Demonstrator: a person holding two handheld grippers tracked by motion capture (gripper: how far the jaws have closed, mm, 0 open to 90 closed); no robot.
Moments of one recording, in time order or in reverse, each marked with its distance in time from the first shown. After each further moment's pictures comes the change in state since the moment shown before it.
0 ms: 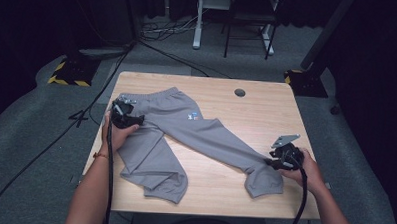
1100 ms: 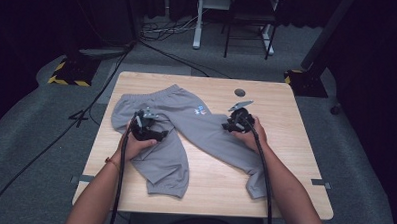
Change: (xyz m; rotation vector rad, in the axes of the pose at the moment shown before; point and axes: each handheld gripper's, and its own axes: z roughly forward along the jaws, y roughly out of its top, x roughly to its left) left arm -0.066 0.006 0.033 -0.006 -0.245 0.168; right arm -0.023 0.129 0.114 -0.120 0.020 0.098
